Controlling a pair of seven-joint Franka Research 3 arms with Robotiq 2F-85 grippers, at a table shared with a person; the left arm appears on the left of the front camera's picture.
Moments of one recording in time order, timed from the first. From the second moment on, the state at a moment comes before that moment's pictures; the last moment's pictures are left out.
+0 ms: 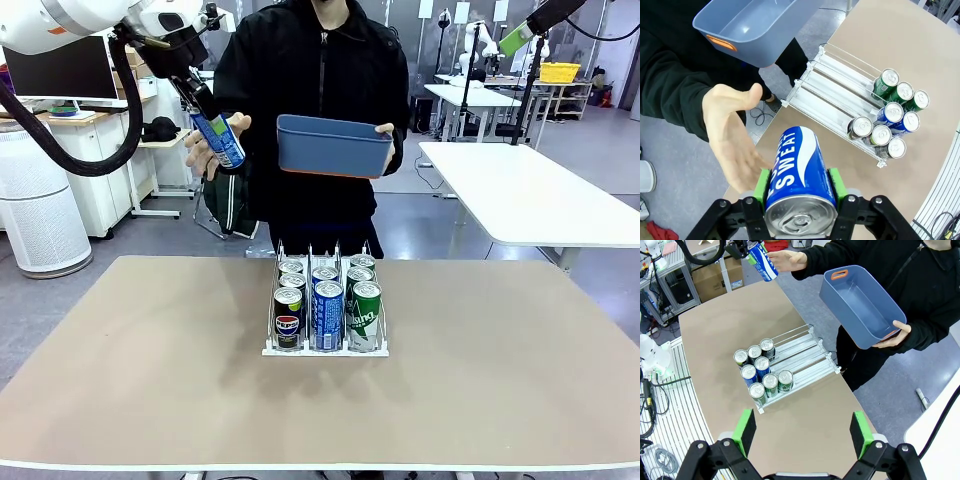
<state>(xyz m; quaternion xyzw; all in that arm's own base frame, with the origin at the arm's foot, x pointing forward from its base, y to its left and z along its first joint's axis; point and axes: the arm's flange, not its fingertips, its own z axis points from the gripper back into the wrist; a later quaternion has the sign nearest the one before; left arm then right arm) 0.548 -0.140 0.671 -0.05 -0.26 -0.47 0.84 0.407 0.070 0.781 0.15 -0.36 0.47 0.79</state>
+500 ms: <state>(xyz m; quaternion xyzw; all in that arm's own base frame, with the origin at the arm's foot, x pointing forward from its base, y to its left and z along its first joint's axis) 0.548 -0.140 0.671 -0.05 -0.26 -0.47 0.84 0.407 0.070 0.781 0.15 -0.36 0.47 0.79</state>
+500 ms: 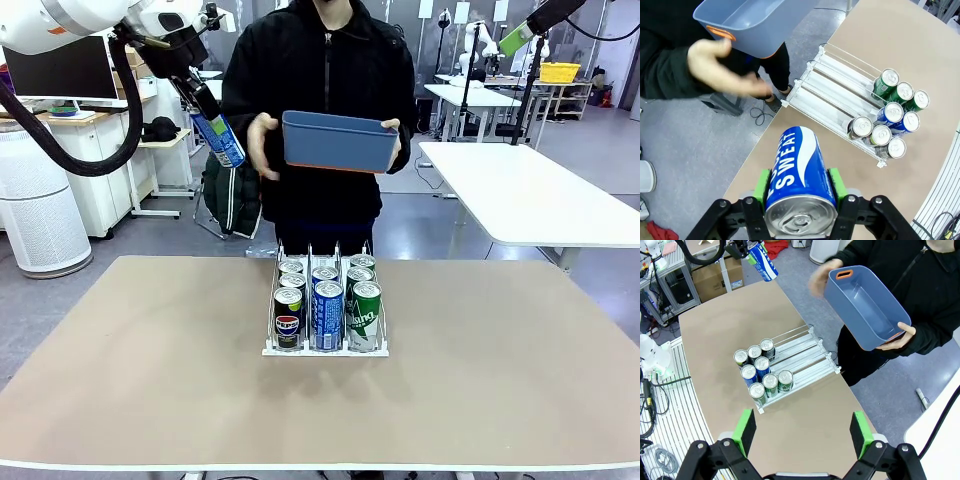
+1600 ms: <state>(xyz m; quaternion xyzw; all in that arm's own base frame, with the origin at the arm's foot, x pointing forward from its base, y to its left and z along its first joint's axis) 0.425 -0.260 0.638 0.00 -0.17 -0.50 0.85 0.408 0.070 0.781 0.15 -0.36 0.47 0.79</state>
